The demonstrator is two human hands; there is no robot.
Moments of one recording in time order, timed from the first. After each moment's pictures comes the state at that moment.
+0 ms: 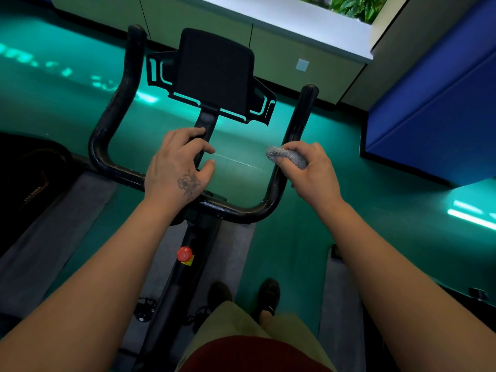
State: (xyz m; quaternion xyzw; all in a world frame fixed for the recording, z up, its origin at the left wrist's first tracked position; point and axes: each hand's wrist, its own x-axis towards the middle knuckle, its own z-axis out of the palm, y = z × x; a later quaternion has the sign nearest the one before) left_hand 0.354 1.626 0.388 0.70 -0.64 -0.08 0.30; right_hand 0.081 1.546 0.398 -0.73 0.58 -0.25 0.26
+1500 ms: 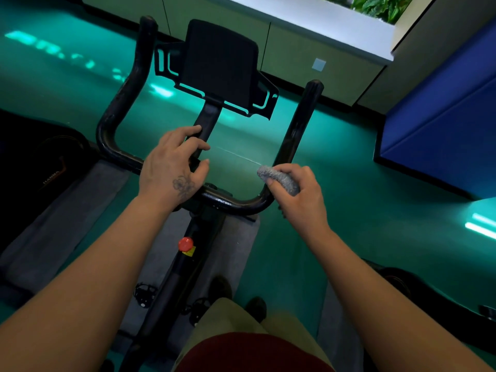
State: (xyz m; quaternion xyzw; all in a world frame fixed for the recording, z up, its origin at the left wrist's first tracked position) left_hand 0.348 1.649 0.387 0.72 -0.64 -0.05 0.26; right_hand 0.072 1.597 0.370 -0.71 0.54 -0.31 0.33
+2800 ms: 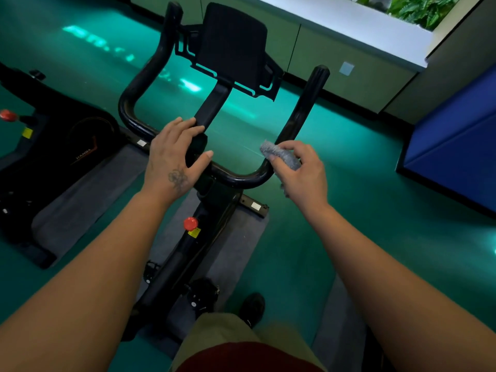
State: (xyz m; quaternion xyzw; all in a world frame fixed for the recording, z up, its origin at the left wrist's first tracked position) left_hand 0.322 1.700 0.372 0.76 -0.59 -0.03 0.29; right_hand 0.060 1.589 0.377 -0.73 0.51 -0.31 0.34
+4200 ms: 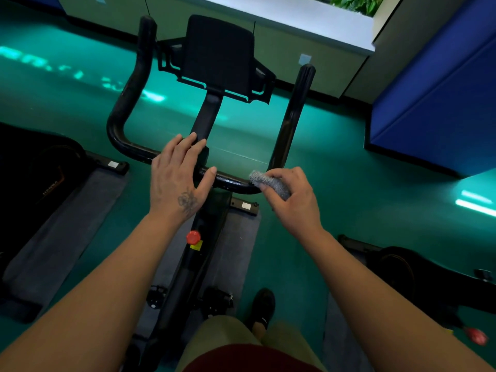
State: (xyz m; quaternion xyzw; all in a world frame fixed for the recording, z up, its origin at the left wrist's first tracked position) left_hand 0.342 1.704 0.364 0.73 -0.64 0.00 0.25; right_hand 0.083 1.665 0.371 -0.74 0.53 -0.31 0.27
